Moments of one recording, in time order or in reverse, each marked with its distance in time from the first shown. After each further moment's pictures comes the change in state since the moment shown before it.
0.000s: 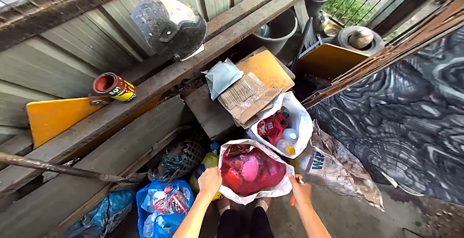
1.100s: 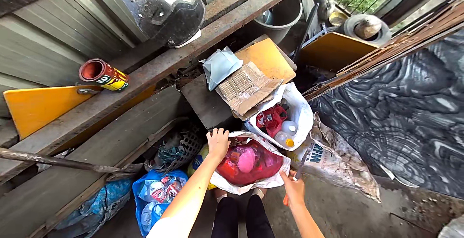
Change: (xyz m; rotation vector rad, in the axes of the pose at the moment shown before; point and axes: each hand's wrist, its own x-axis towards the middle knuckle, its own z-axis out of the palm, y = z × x) left_hand 0.075 0.053 -0.021 0.165 0.346 0.413; right_hand -0.025 0.007 0.007 0.047 -0.009 0.087
